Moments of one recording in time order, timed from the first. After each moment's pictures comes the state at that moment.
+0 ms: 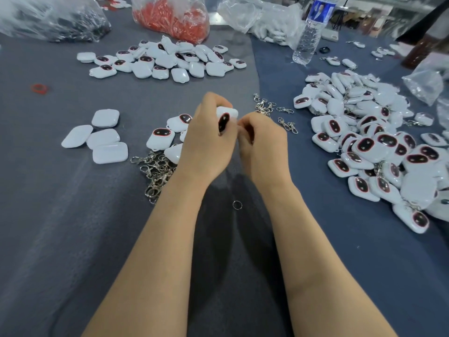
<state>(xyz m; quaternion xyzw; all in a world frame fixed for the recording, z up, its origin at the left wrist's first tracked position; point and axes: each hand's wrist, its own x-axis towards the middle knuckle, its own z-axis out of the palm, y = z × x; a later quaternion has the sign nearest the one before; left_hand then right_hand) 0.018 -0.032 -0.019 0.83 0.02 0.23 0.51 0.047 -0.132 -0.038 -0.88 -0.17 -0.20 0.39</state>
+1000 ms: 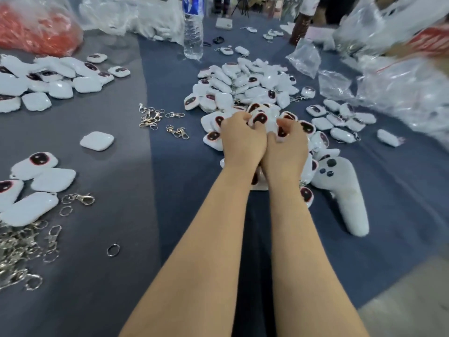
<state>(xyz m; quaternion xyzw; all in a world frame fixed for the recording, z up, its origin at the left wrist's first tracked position) 0.095 -0.260 -0.013 0.79 0.01 0.05 0.62 0.069 -0.316 -0.026 -0.78 0.23 -0.30 0.49</state>
